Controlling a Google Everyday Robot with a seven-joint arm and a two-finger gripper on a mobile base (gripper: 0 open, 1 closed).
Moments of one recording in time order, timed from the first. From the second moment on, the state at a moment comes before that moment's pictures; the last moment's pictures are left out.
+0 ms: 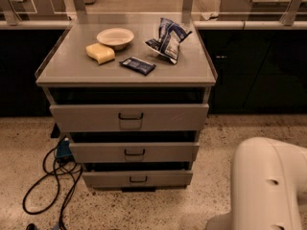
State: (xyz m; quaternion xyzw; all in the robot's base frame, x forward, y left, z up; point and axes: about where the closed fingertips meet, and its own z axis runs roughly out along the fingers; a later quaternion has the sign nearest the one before) arm 0.332 -0.163 0.220 -0.50 0.85 0.14 0.09
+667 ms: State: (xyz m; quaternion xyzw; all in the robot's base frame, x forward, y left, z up) arm 0.327 -0.067 0.168 -0.58 0.74 0.27 0.20
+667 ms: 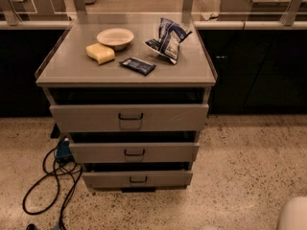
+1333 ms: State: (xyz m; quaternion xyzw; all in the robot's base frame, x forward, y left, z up) arm 0.367 -0.062 0.175 -0.57 0.72 0.29 0.28
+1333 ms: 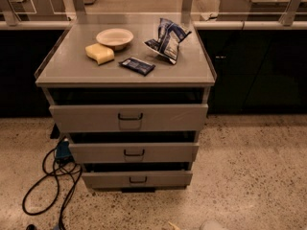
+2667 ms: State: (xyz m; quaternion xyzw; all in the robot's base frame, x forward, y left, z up) arm 0.488 -0.055 0.267 -0.55 0.65 0.24 0.47
